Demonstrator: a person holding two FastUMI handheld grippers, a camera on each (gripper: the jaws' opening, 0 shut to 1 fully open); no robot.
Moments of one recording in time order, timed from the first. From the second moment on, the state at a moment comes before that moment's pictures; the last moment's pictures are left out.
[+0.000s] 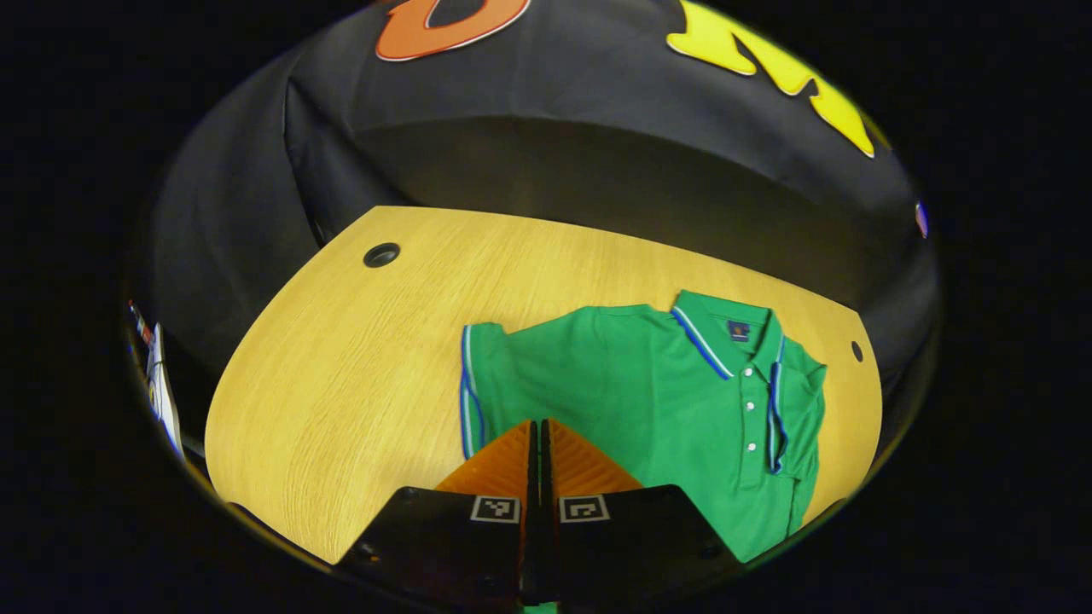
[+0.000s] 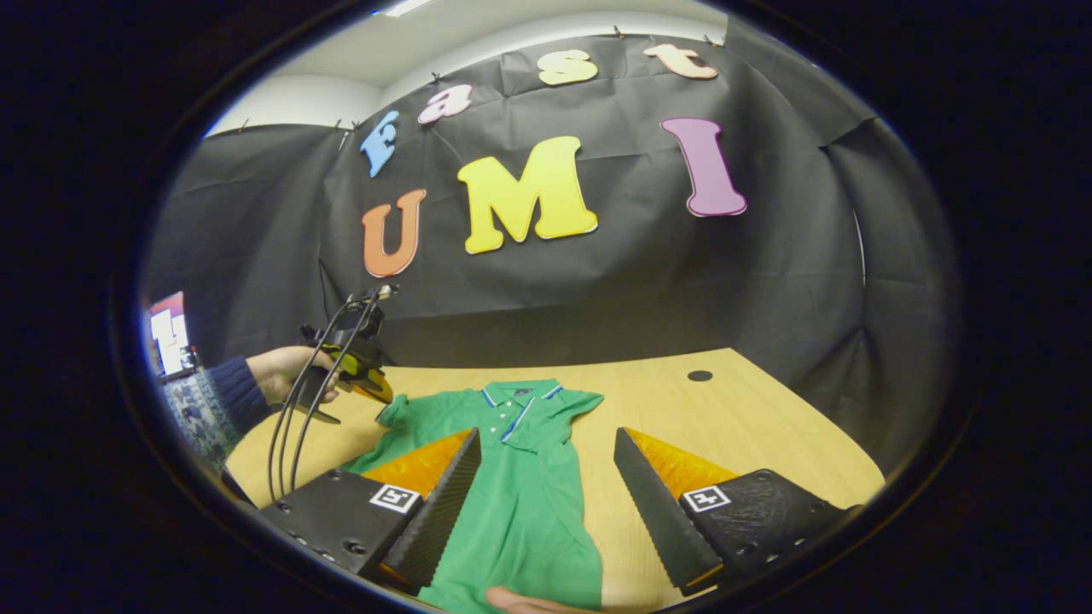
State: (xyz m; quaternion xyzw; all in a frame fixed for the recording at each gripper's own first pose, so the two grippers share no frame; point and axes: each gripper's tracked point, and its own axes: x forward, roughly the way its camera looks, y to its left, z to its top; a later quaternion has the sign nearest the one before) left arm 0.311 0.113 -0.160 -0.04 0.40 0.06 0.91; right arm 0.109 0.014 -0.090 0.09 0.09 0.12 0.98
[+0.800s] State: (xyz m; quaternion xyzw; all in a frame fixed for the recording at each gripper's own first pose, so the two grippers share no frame) left arm 0.303 0.153 -0.219 -0.05 0.45 0.09 0.88; right arm 0.114 0.015 -0.104 0.10 0.12 0.12 0.98
